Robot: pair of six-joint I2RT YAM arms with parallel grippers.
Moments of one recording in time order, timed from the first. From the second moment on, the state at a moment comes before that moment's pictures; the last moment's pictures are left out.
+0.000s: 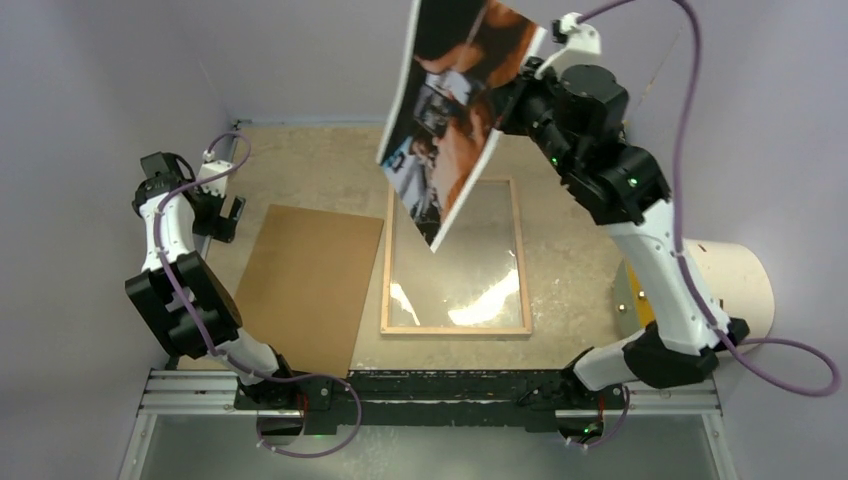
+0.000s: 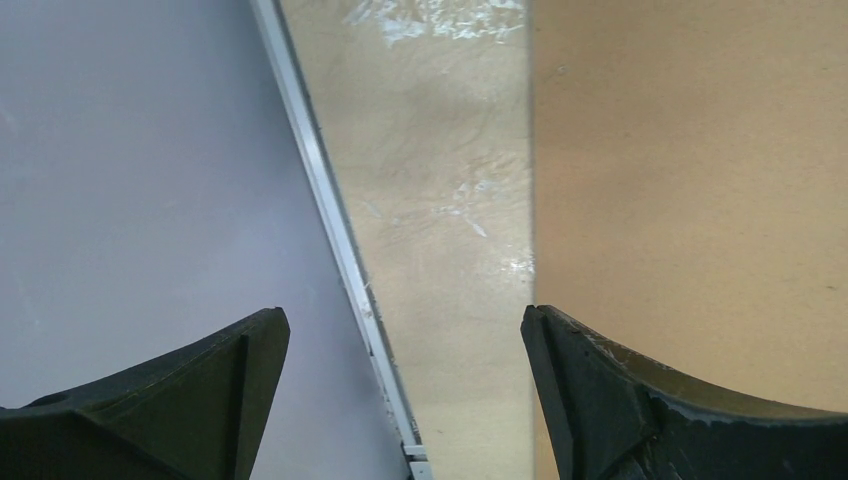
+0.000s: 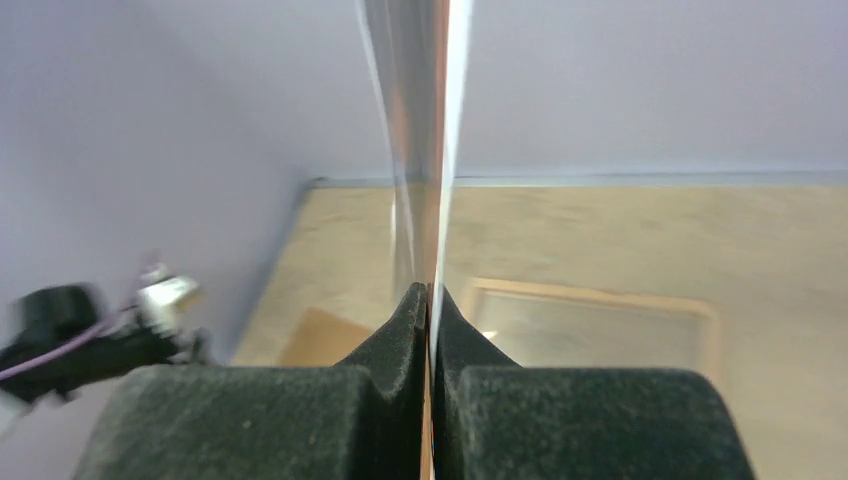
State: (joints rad) left arm 0.52 1.60 1.31 -0.76 0.16 0.75; right arm 0.64 1.47 2.02 -0.61 0.21 0.45
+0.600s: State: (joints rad) left arm 0.49 1.57 1.19 -0.77 0.22 0.74; right arm 0.75 1.68 2.06 -1.08 1.01 0.21
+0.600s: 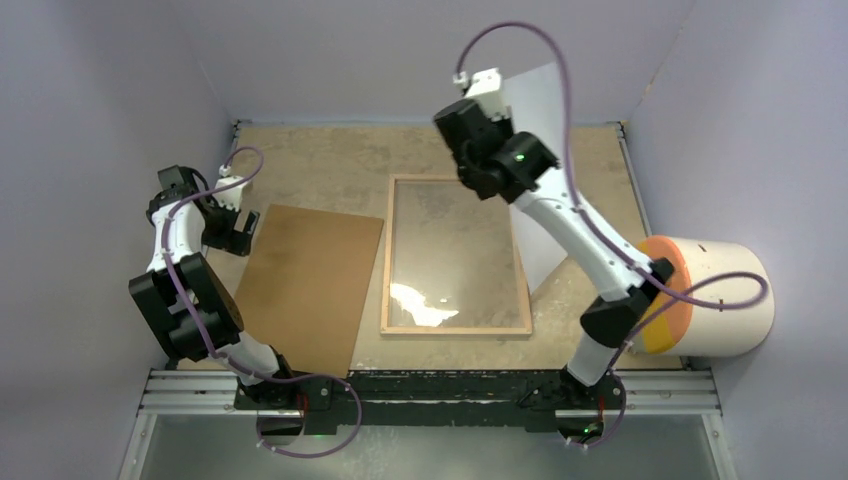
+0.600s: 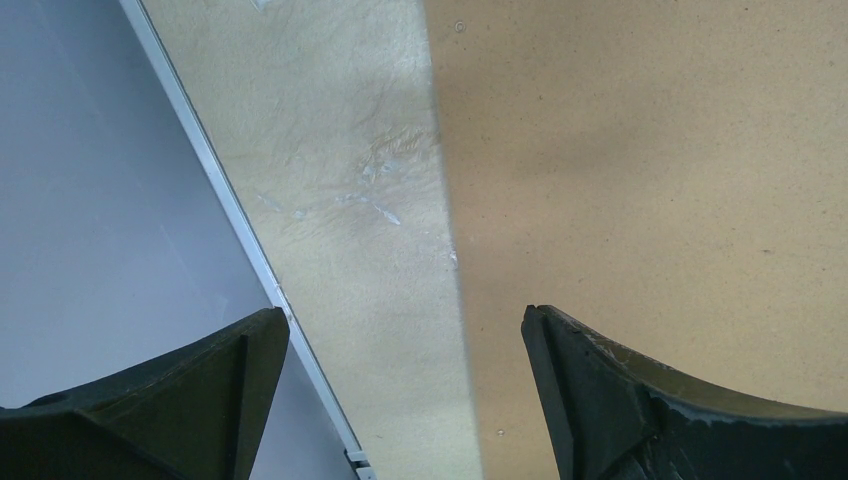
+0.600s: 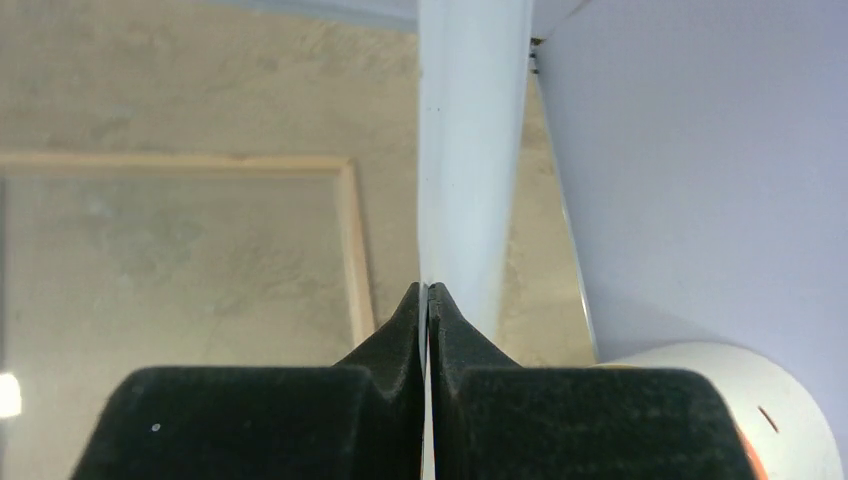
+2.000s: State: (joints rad) left arm 0.49 1.57 1.16 -0.75 0.20 0.76; right arm 0.70 2.07 1.90 -0.95 0.46 0.96
